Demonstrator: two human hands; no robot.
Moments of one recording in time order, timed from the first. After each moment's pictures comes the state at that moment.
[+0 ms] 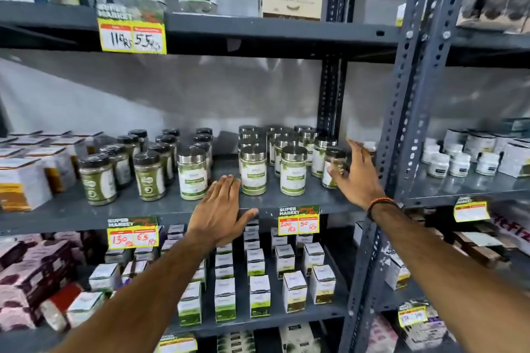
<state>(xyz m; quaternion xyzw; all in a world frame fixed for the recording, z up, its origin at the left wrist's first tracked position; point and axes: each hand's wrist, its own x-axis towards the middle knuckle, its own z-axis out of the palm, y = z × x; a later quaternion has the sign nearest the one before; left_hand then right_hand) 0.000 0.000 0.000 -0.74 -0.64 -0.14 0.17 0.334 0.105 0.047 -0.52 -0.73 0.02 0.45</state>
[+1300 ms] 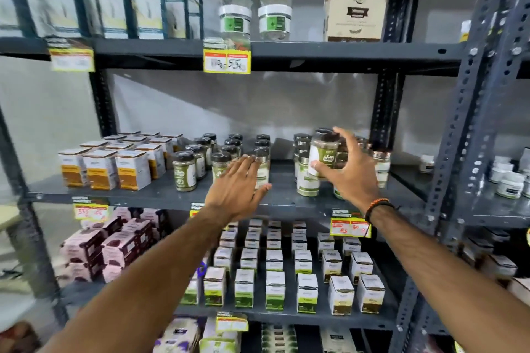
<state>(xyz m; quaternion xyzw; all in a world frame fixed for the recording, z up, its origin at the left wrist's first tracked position) -0.071 -0.082 0.066 -0.69 -0.65 -0.19 0.25 0.196 0.007 0.095 -0.33 -0.75 0.04 0.56</state>
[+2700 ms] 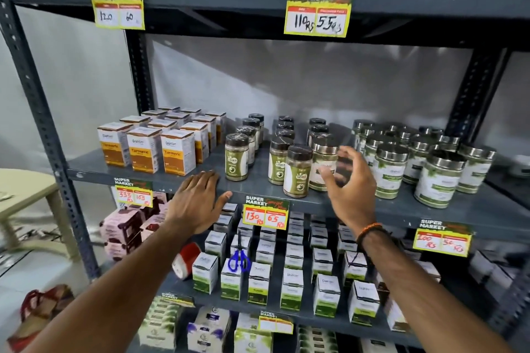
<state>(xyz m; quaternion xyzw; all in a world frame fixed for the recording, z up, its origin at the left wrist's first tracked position) -0.300 -0.100 -0.026 -0.60 -0.76 -0.16 0.20 0.019 0.026 0.013 -0.31 -0.72 0.11 0.61</state>
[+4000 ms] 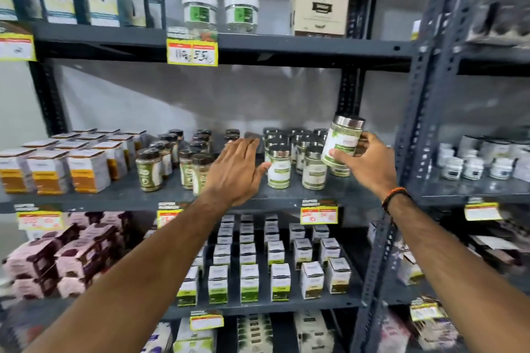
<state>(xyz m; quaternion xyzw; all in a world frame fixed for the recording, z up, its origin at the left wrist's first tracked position) -0.016 -0.072 0.094 -0.72 -0.59 -0.27 0.24 0.283 -0.006 0.113 -0.46 -0.66 0.13 0.58</state>
